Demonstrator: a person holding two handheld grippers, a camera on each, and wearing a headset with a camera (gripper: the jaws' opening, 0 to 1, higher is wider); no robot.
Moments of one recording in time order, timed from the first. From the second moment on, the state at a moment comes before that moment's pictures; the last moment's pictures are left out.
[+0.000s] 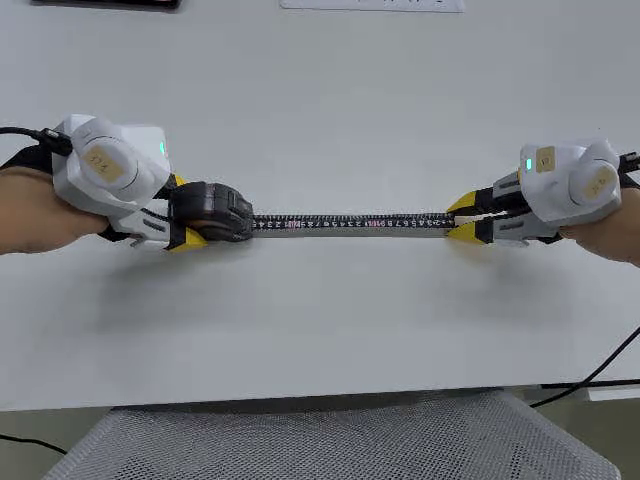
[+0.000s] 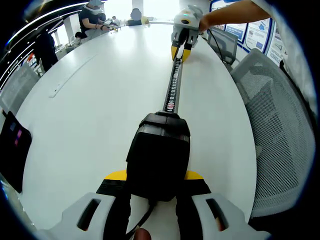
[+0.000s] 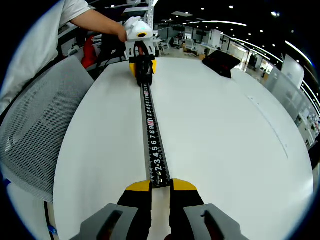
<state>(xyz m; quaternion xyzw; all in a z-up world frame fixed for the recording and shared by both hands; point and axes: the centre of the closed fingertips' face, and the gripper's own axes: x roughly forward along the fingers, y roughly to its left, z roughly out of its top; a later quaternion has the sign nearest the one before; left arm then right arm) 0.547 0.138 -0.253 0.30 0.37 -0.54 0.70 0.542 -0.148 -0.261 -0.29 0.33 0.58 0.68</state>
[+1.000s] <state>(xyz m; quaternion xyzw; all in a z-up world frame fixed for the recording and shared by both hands) 0.549 0.139 -0.254 0.32 0.37 -0.53 0.69 0.541 -0.149 -0.264 -0.34 0.35 0.59 0.65</state>
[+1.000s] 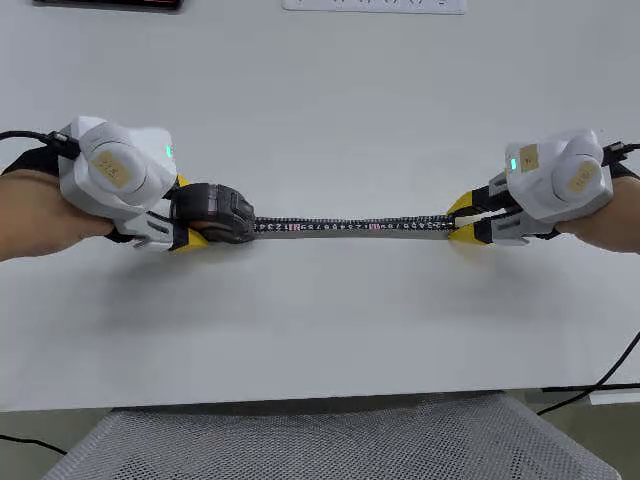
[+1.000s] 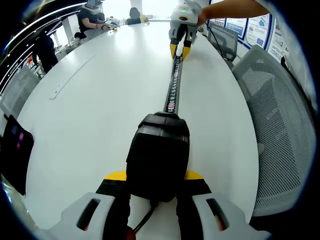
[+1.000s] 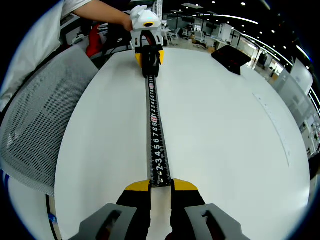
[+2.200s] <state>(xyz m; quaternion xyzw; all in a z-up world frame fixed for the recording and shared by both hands) 0.547 0.138 -0.237 0.28 0.36 -0.52 0.72 0.541 -0.136 -0.243 -0.22 0.36 0.55 0.72</state>
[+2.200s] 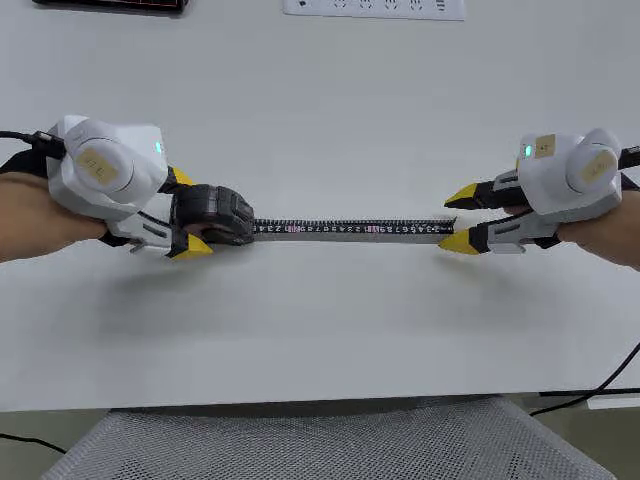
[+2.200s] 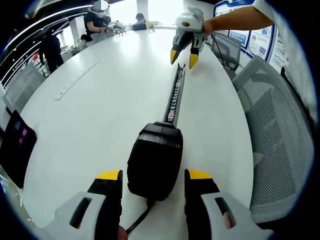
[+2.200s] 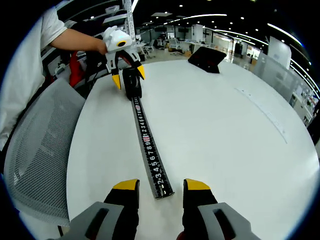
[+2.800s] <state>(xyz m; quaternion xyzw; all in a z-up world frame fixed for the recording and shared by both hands) 0.544 0.144 -0.208 0.24 0.33 -0.48 0.78 0.532 -0.131 -0.226 -0.19 0.35 0.52 0.76</state>
